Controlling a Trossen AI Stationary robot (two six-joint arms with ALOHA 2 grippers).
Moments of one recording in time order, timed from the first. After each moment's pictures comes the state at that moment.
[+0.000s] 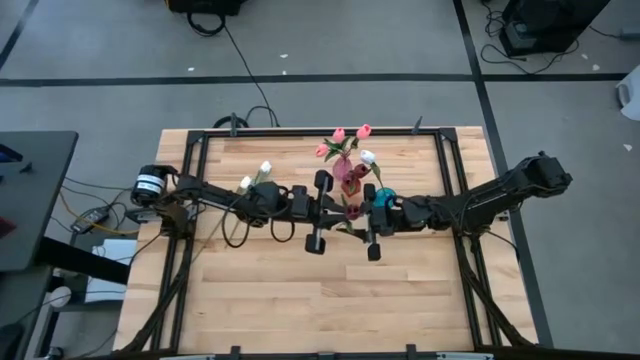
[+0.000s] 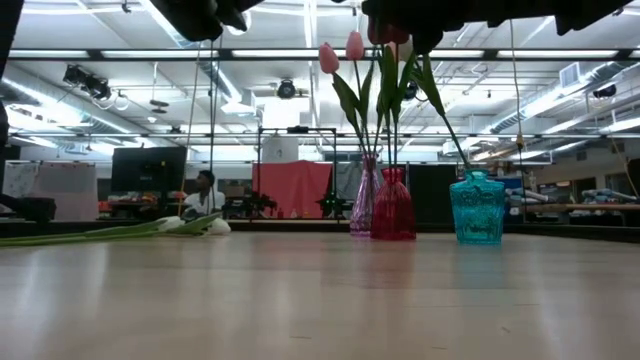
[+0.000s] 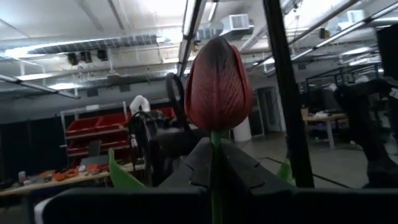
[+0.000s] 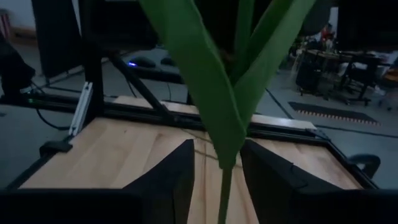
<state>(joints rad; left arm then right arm) -0.09 1.73 1.05 1.13 0.11 0.13 0.22 1.31 0.65 0.60 0.21 -0.11</state>
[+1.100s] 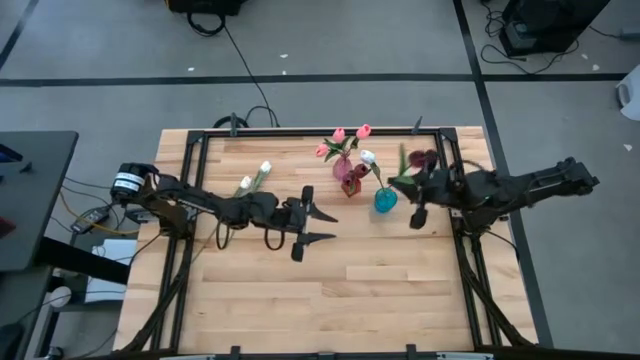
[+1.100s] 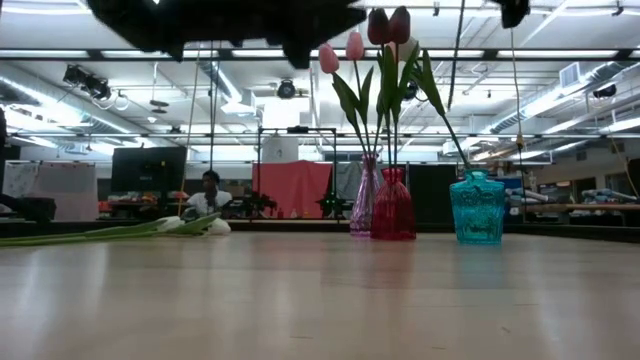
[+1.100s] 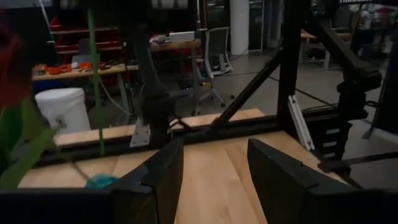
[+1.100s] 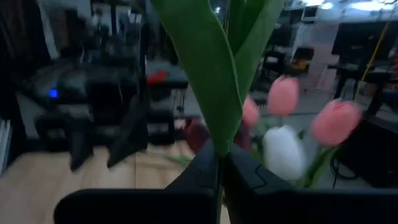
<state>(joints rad) -0.11 1.56 0.79 0.80 0.04 0.08 0.22 0.69 0.64 0.04 0.51 -0.05</state>
